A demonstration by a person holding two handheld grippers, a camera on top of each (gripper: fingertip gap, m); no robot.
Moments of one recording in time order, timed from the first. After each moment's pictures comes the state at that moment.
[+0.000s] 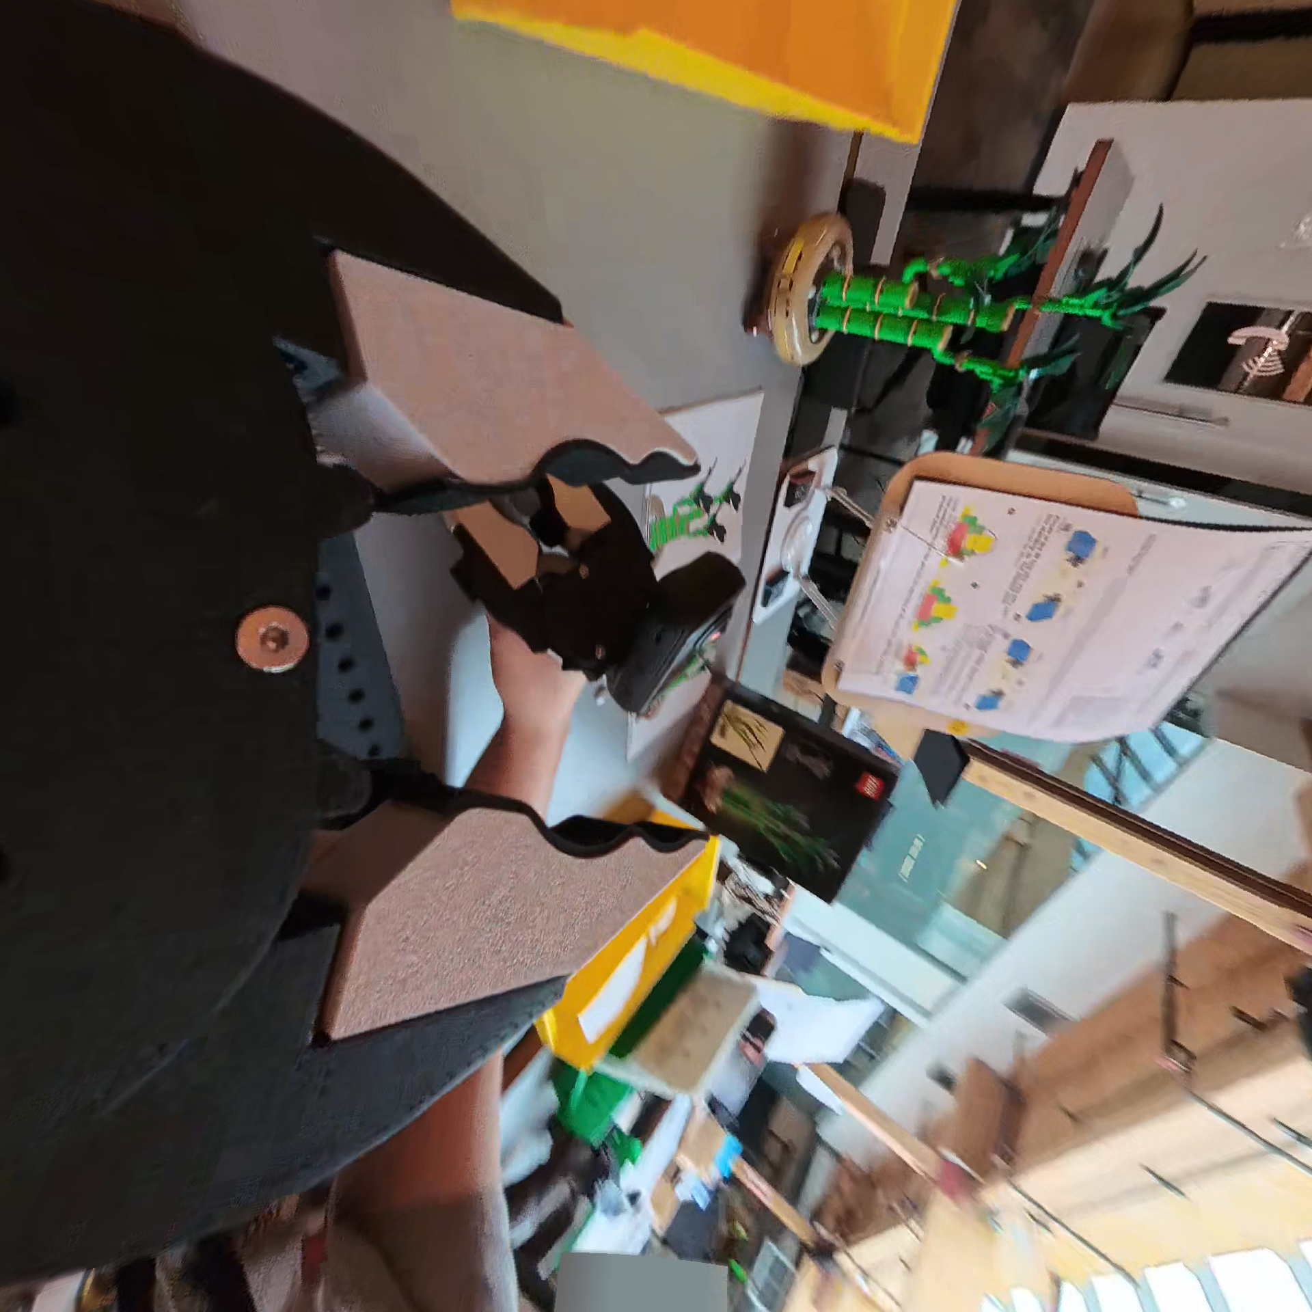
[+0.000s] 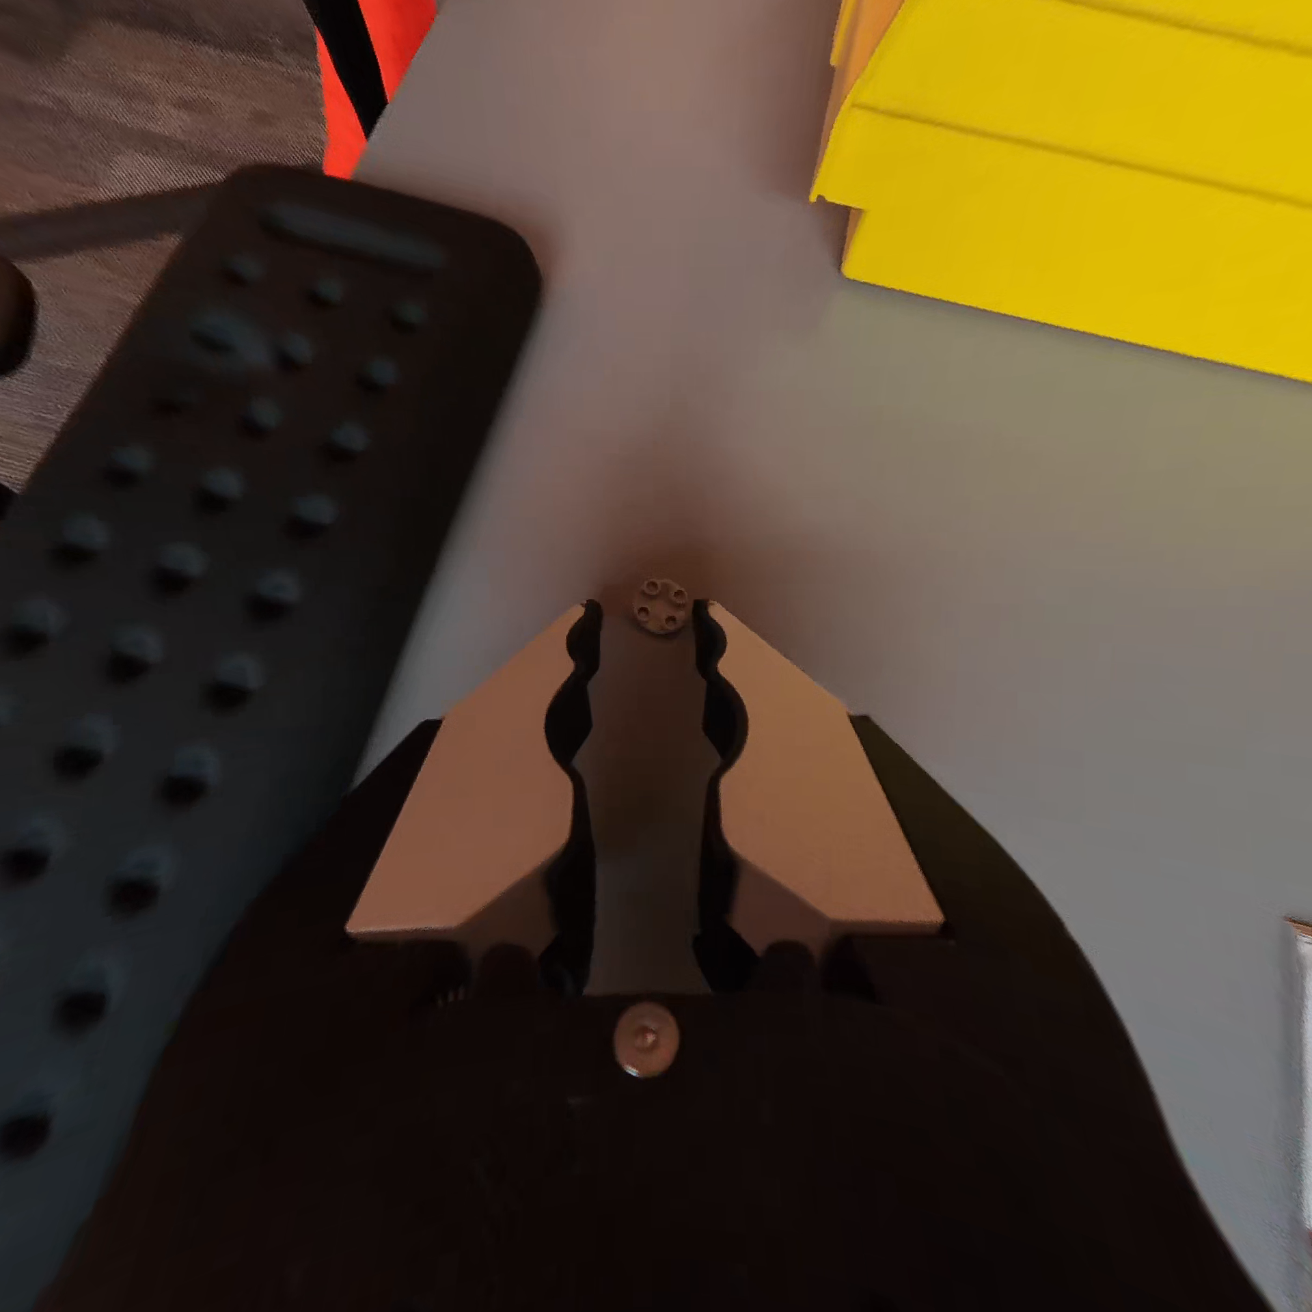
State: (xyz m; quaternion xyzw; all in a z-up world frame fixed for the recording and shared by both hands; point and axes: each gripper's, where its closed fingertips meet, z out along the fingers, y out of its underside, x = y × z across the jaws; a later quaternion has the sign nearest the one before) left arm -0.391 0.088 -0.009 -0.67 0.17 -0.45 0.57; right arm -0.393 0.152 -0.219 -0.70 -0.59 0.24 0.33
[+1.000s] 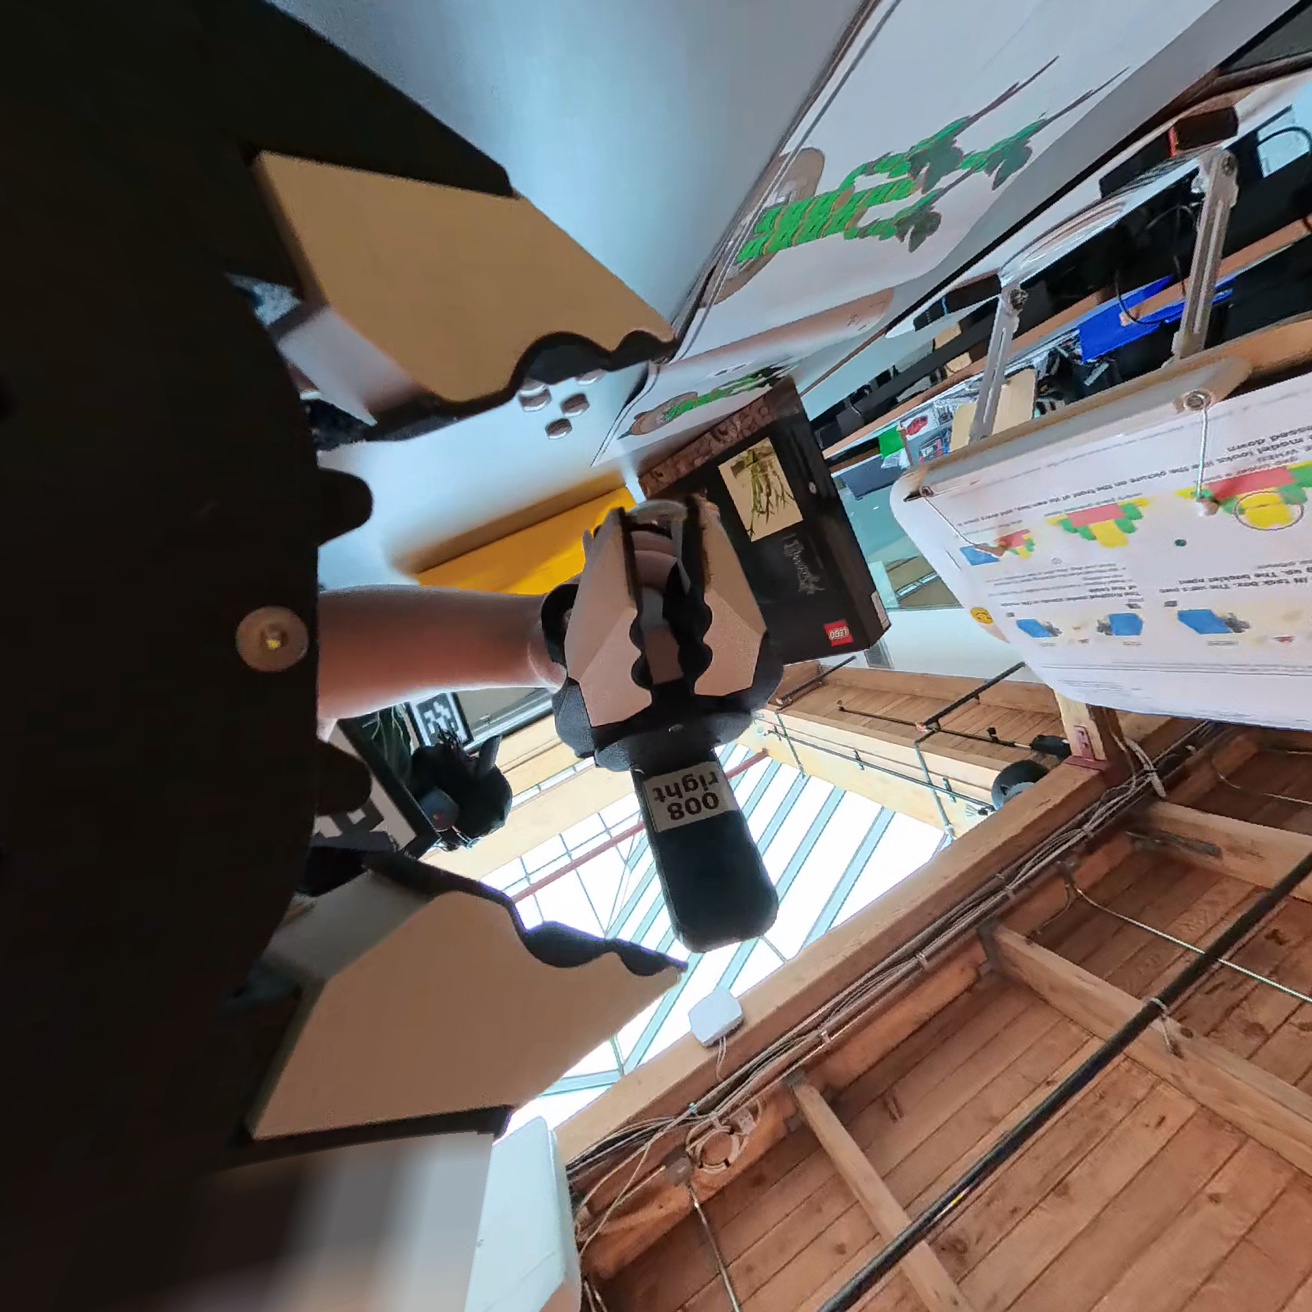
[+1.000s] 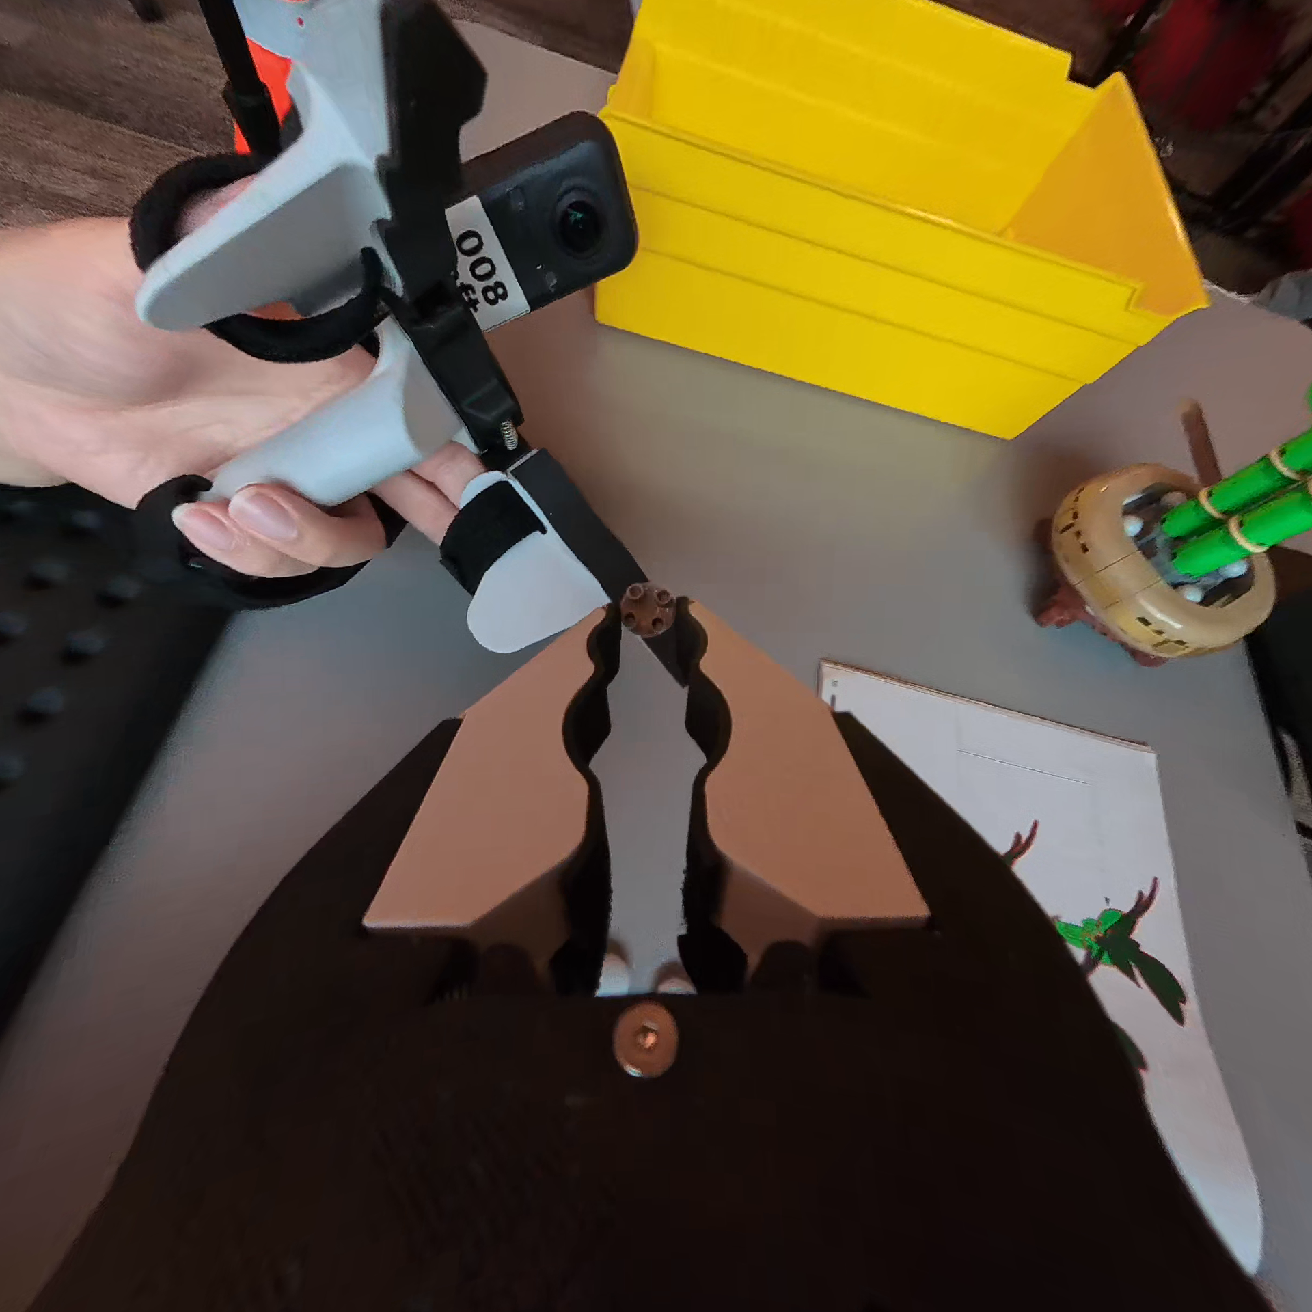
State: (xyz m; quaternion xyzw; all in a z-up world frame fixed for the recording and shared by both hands) left arm -0.264 0.194 -0.089 -0.57 -0.03 -0.78 0.27; right arm -0.282 0.199 -0.133 -0.67 -0.57 0.21 0.42
